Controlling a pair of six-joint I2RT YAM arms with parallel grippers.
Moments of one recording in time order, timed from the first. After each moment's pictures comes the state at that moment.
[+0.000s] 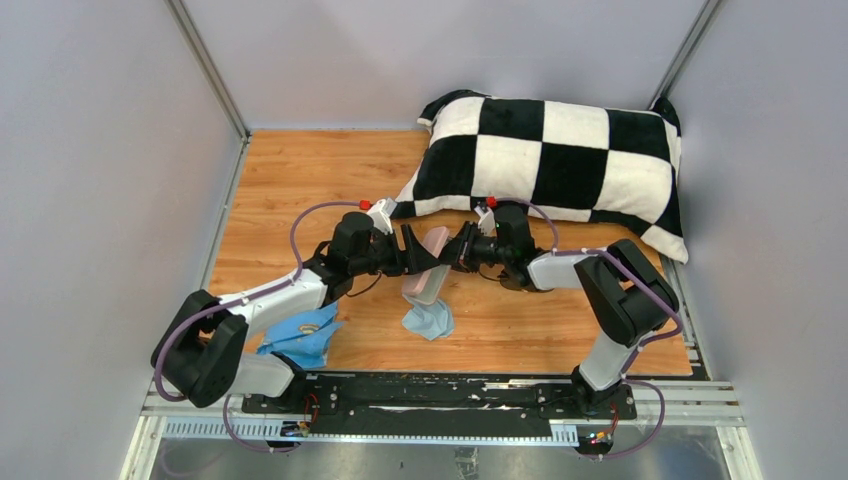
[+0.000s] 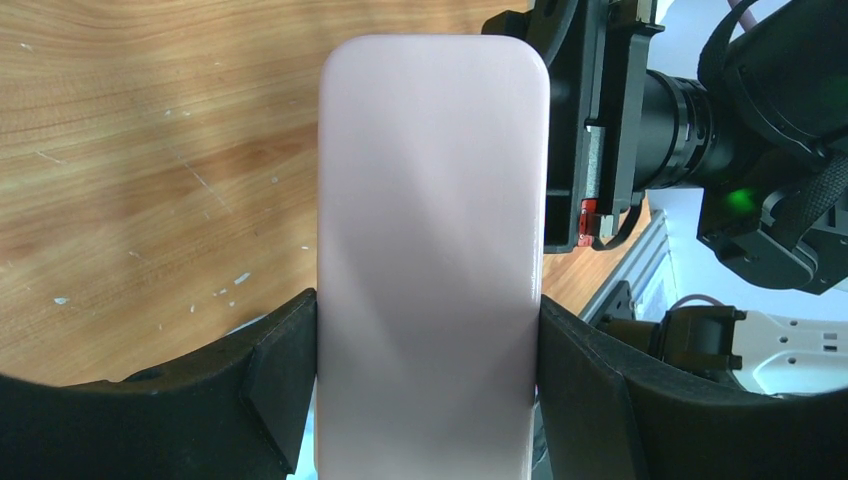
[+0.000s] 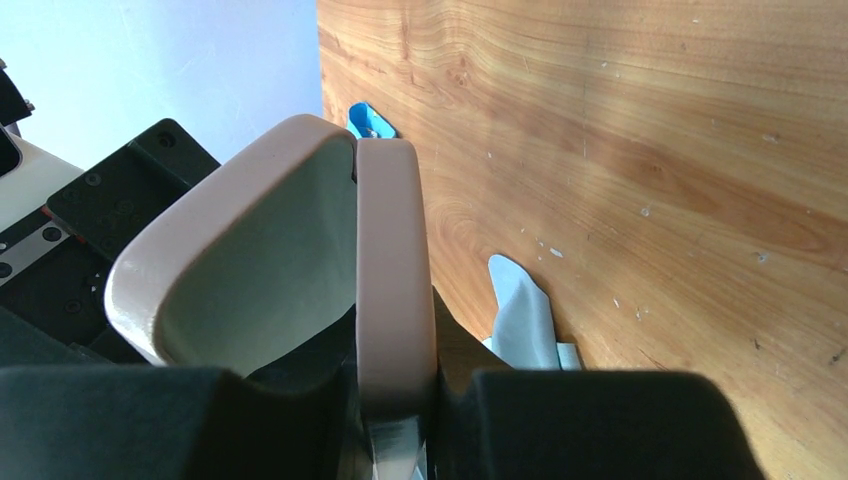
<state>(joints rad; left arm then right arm) -0.58 1.32 0.62 0.26 0.36 -0.75 0.52 1.70 0.69 0.58 -0.65 1.07</state>
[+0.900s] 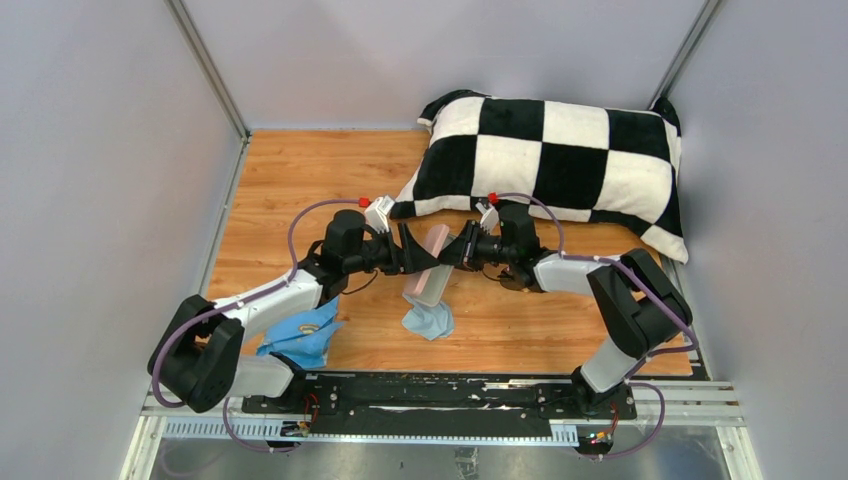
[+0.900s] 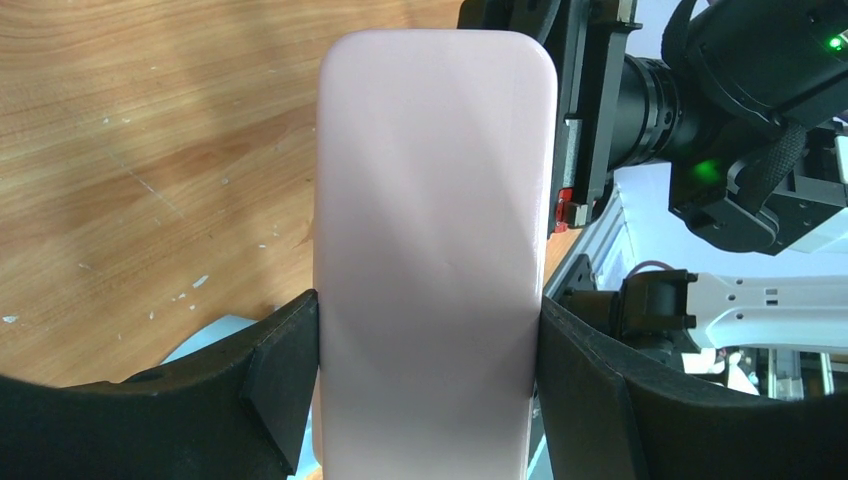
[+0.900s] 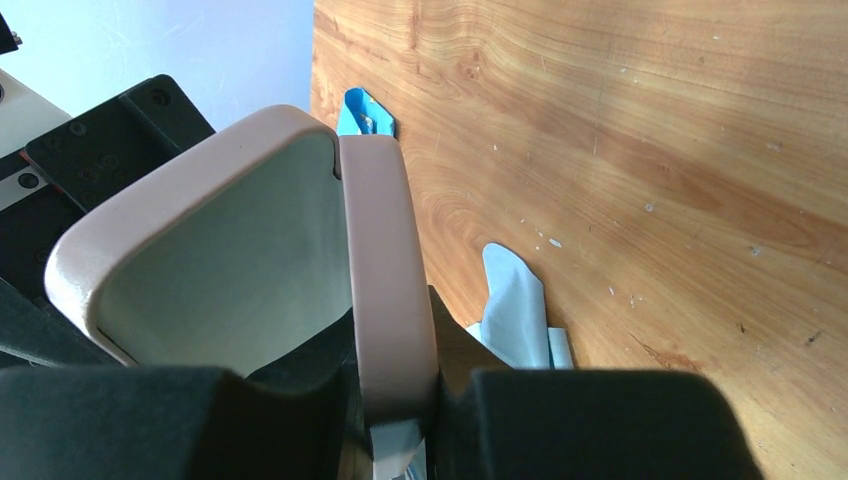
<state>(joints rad) -0.54 1.30 0.61 0.30 0.48 -0.75 0.51 1.62 0.68 0.51 -0.65 0.94</state>
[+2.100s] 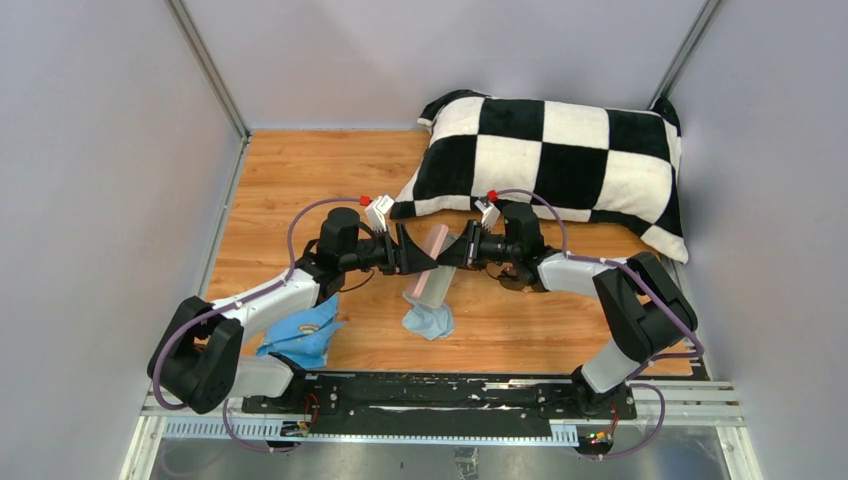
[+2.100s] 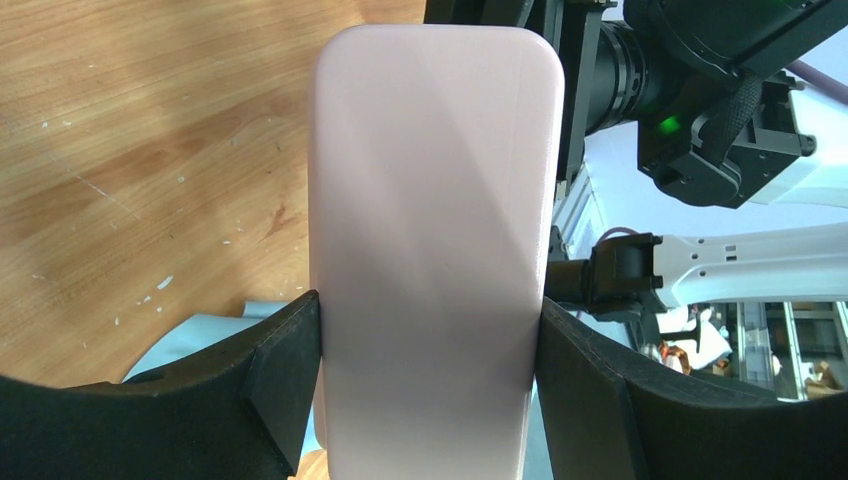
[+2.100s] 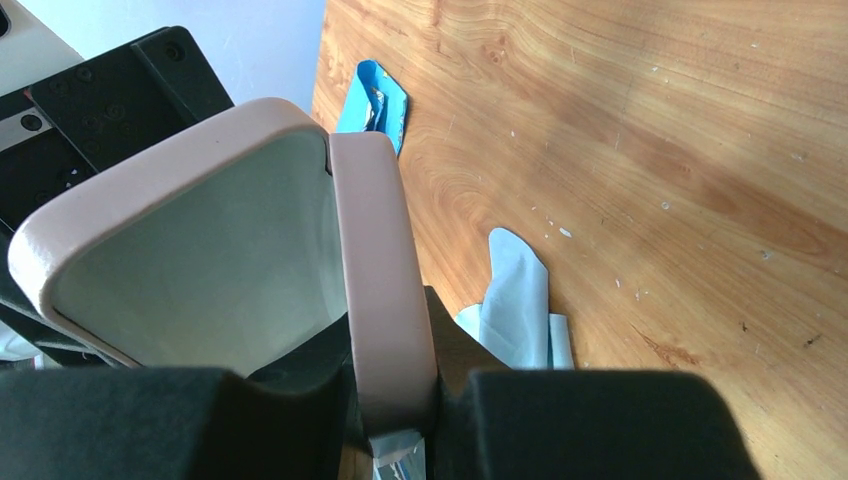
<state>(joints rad) -0.51 1.29 0.60 0.32 0.61 -0.74 0.49 1.59 0.68 0.49 -0.73 0.85</state>
